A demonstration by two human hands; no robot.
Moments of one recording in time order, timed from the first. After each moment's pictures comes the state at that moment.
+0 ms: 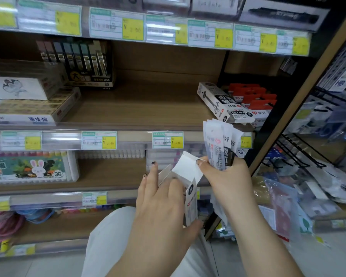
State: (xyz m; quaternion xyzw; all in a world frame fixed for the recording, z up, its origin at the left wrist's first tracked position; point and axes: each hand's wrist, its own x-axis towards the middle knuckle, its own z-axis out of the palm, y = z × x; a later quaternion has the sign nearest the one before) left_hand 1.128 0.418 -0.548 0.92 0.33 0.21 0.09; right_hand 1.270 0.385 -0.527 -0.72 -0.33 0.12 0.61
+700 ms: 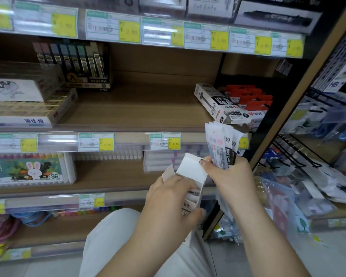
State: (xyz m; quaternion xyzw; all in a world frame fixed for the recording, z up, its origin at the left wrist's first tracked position) left_hand 1.142 0.429 -0.540 0.89 0.26 0.23 0.30; right_hand 1.286 0.383 -0.530 -0.74 -0.34 0.10 0.58
